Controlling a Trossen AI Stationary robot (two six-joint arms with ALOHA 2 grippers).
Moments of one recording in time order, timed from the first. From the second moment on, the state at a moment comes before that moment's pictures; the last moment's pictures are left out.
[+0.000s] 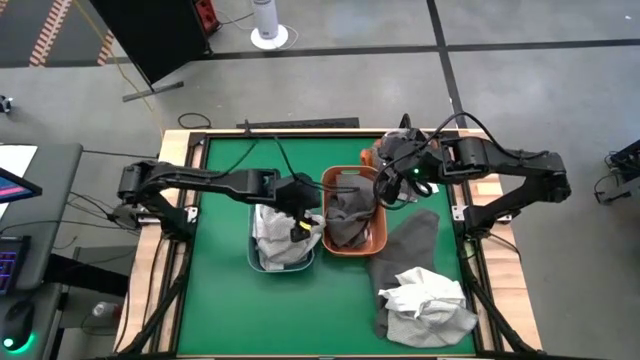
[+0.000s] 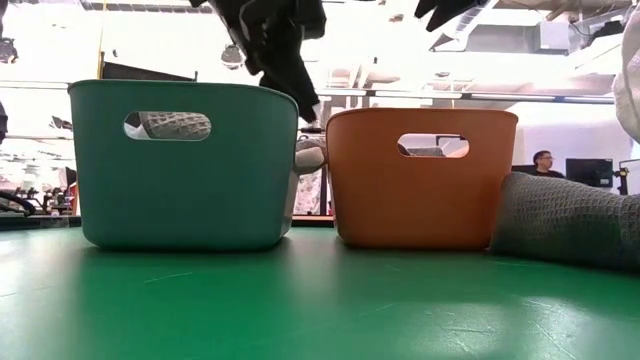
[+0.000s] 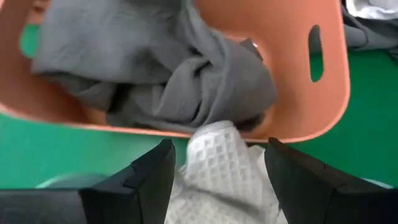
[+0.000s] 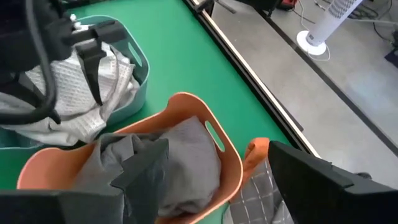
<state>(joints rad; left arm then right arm) 0.02 1.62 1.31 -0.53 -0.01 -0.05 0.01 1.31 1.56 -1.09 0.50 0.31</state>
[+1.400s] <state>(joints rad) 0.08 1.54 1.14 -0.79 0.08 -0.12 0.01 1.27 1.56 -1.12 0.50 0.36</state>
